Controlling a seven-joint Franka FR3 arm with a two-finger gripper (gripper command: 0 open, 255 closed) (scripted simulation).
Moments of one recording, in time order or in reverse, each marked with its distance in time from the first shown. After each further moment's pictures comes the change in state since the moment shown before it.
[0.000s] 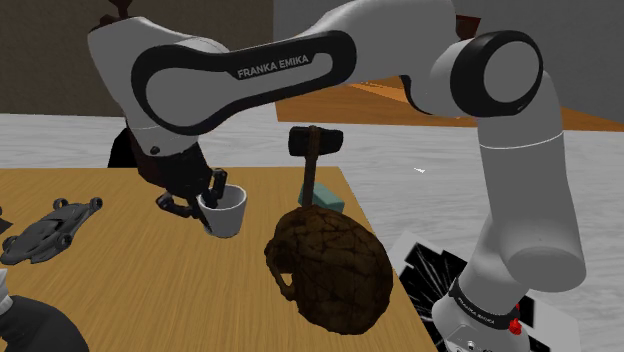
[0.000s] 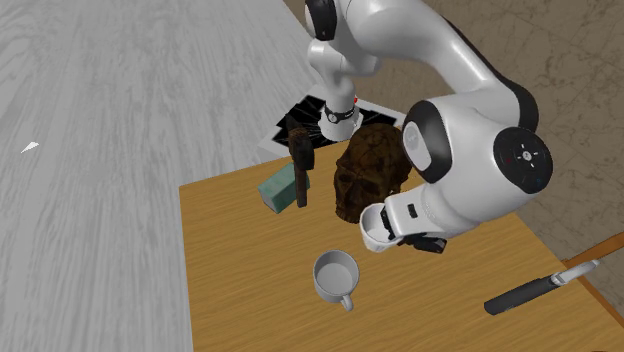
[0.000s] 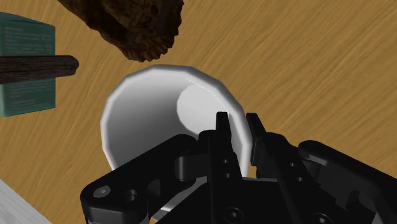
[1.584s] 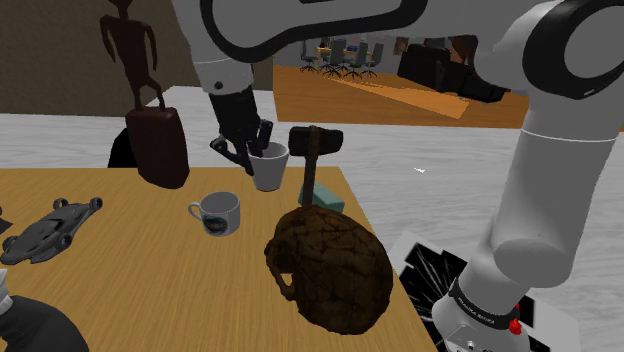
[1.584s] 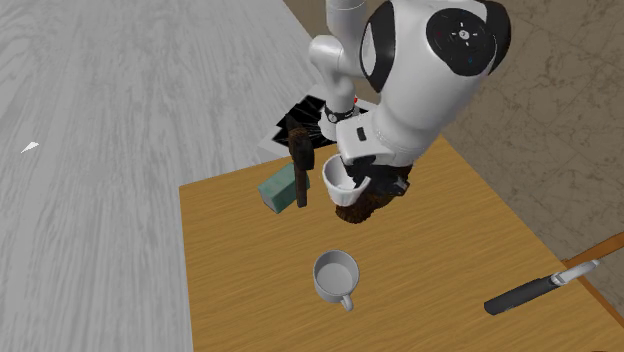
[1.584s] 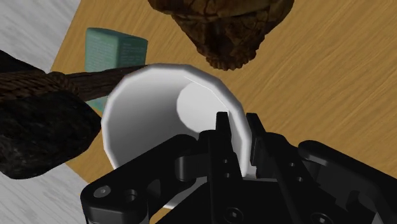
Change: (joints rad) arm -0.188 -0.314 -0.006 -0.185 0.131 -0.068 -0.196
